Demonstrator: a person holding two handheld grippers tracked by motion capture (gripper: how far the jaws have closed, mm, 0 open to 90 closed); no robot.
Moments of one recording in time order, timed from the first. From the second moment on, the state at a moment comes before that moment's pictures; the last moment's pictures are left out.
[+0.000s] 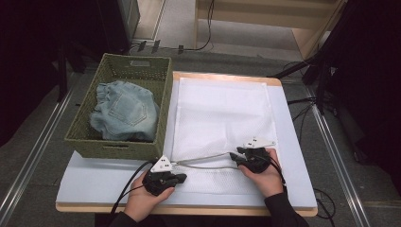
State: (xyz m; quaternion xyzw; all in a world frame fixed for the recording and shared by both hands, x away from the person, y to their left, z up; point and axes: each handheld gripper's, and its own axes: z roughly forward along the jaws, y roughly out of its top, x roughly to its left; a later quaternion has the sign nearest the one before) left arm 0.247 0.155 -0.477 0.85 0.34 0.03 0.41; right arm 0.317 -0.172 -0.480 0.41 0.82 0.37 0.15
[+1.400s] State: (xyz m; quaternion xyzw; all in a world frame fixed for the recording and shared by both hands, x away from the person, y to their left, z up) left arm 0.230 0.180 -0.433 0.80 0.33 0.08 0.50; right arm 0.324 -0.179 -0.431 0.38 0.77 0.50 0.12
